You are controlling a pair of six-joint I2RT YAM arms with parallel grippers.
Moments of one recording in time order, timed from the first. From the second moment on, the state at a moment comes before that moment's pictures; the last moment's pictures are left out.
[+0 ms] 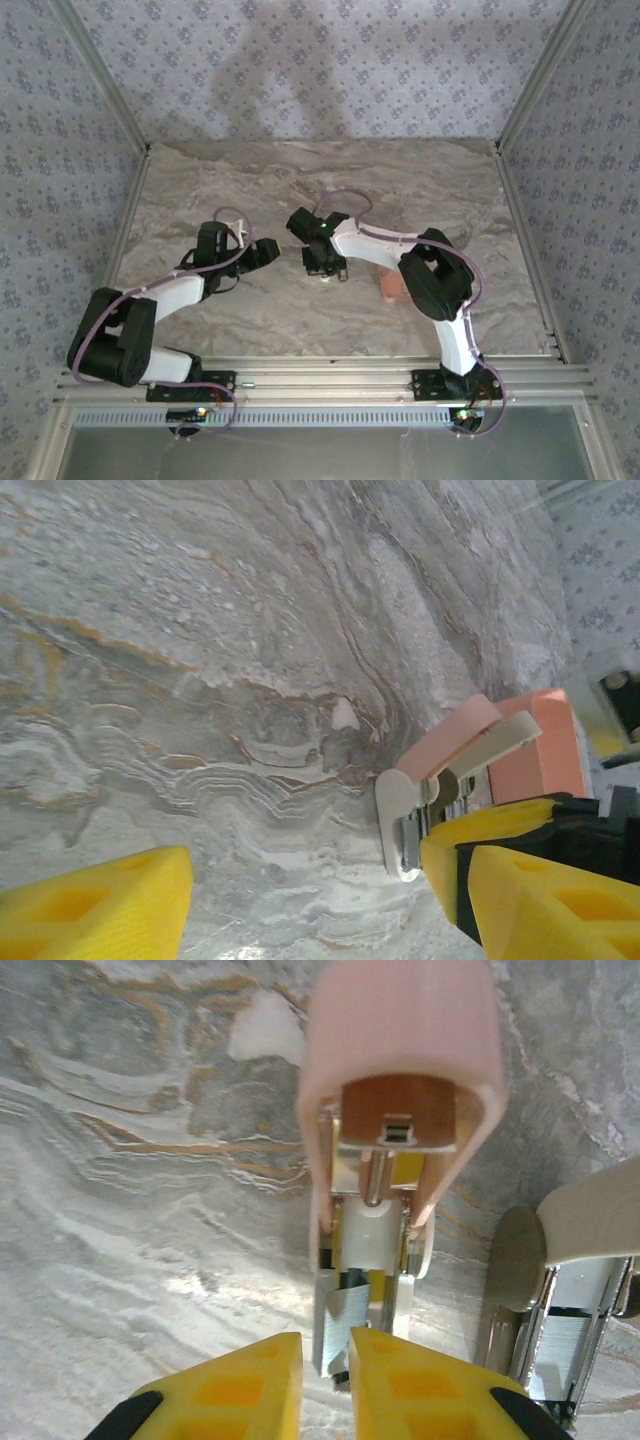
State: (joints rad) left arm -0.31 1.38 0.50 0.23 0.51 -0.69; right arm 0.86 1.98 1.47 -0.80 0.07 0.71
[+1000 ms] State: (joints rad) left arm -0.32 1.38 0.51 0.26 0.51 -0.70; right arm 0.83 2.03 1.50 -0.82 0.03 0.72
